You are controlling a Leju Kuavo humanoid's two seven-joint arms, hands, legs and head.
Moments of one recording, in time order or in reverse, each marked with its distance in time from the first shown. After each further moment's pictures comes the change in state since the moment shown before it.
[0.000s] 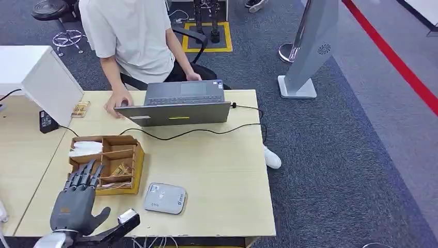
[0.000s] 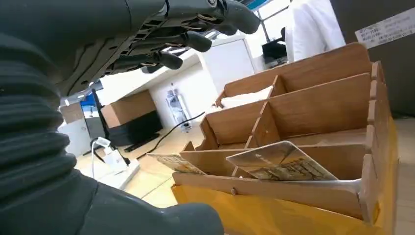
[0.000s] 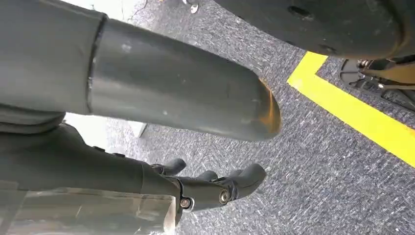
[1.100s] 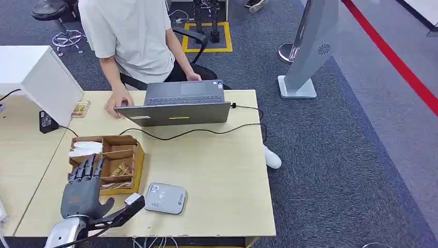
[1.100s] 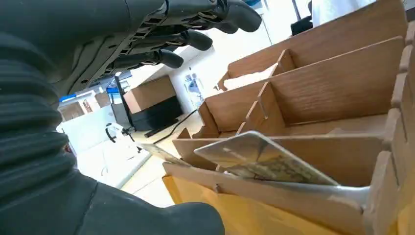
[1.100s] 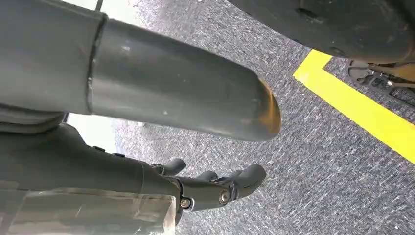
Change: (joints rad) left arm -0.094 -0.165 0.074 0.160 -0.118 -0.007 -0.001; right arm -0.001 0.000 0.002 0.000 0.058 0.002 0.008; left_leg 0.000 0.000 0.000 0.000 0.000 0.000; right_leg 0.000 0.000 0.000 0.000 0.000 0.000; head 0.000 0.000
